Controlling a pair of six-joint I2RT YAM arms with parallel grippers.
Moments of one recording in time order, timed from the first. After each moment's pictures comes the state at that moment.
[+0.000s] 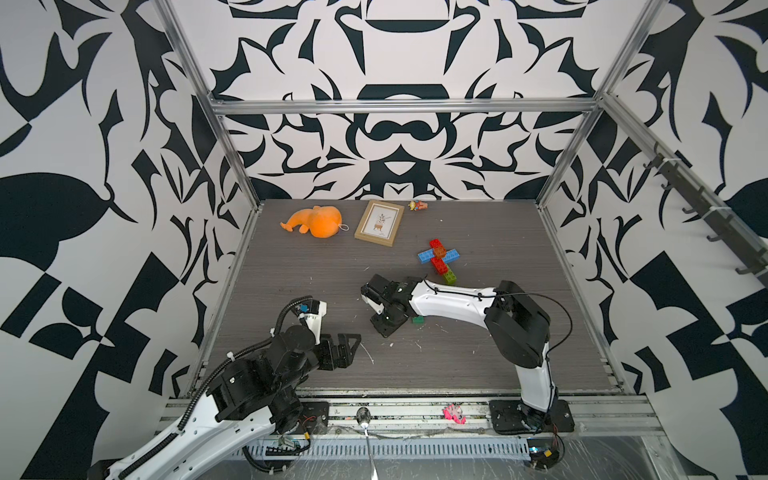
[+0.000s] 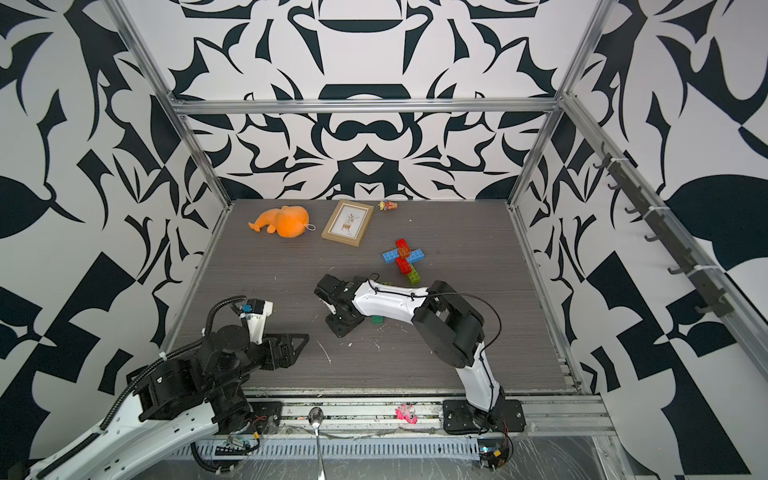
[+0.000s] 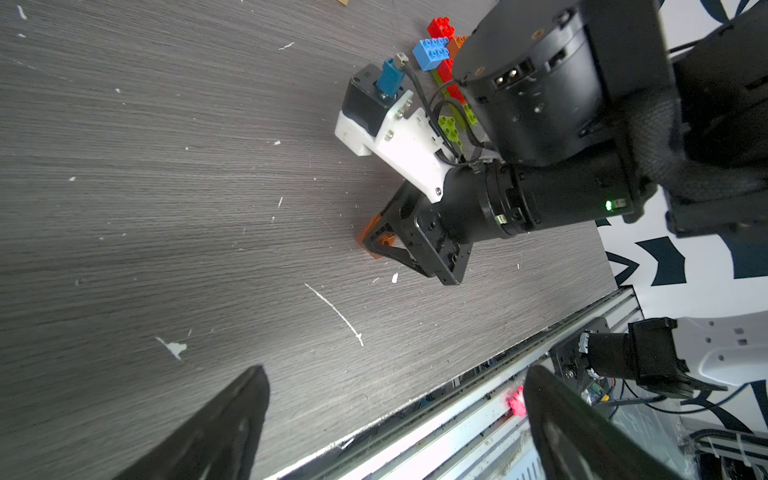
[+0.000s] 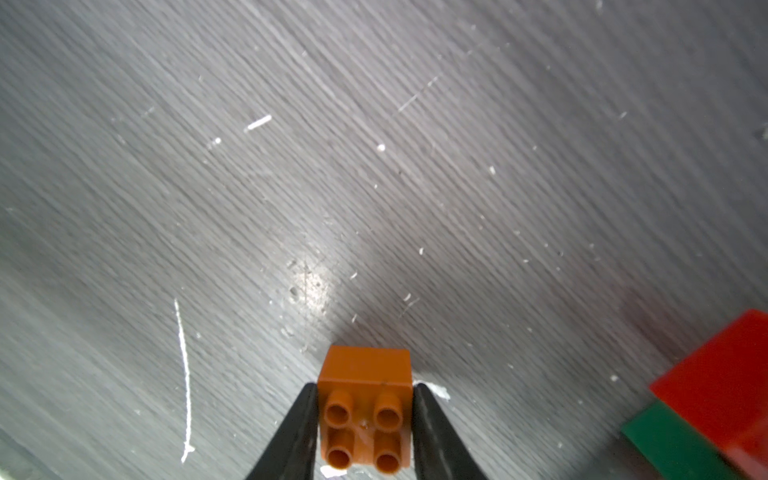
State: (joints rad) left arm -0.94 0.37 0.57 -0.82 -0.13 -0.81; right arm 1.00 2.01 1.44 -0.72 -0.04 0.28
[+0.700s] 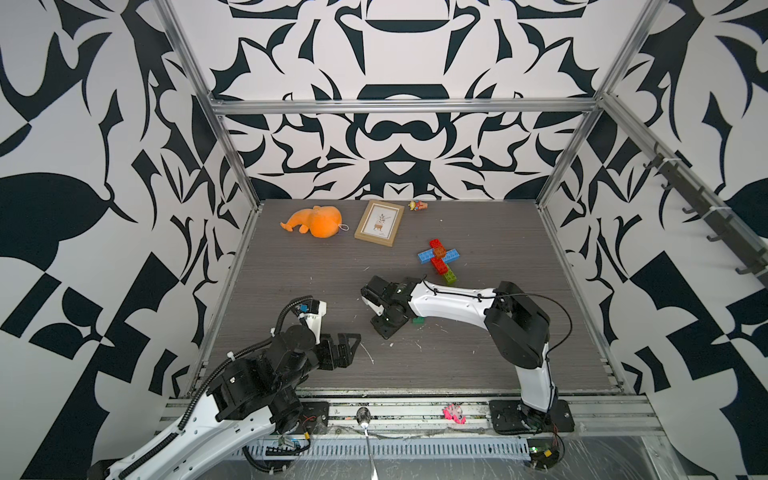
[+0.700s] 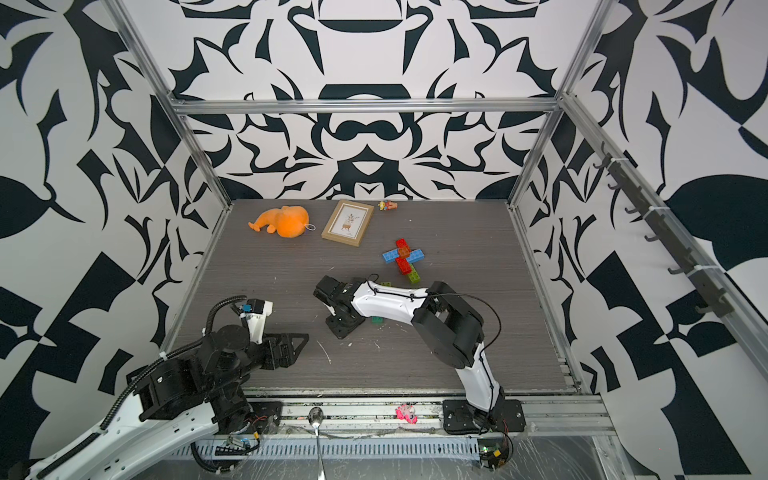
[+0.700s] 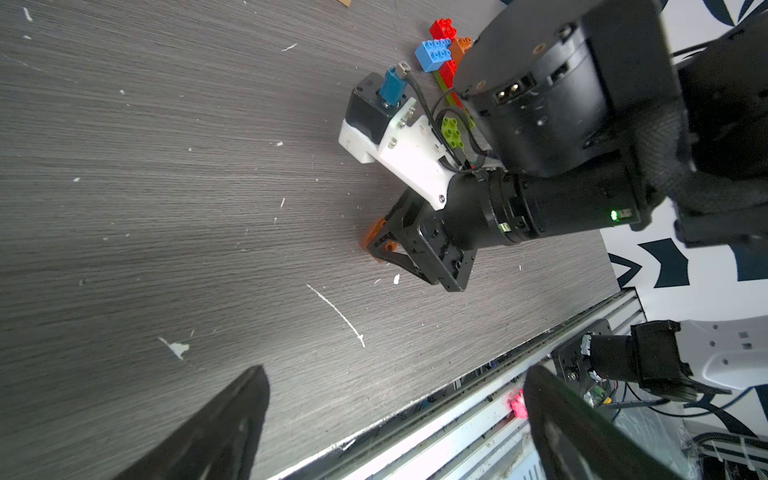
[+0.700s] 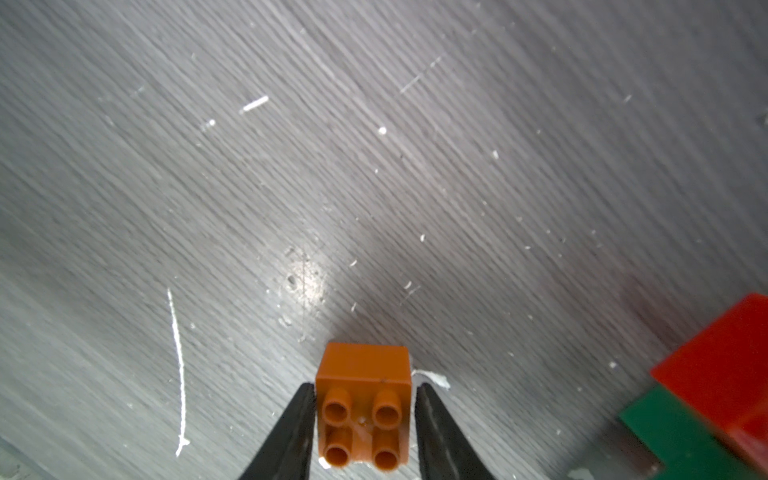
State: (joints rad) left arm -0.94 0.37 0.57 -0.82 -0.14 -0.81; right arm 1.01 2.01 1.44 -0.74 -0.03 0.28
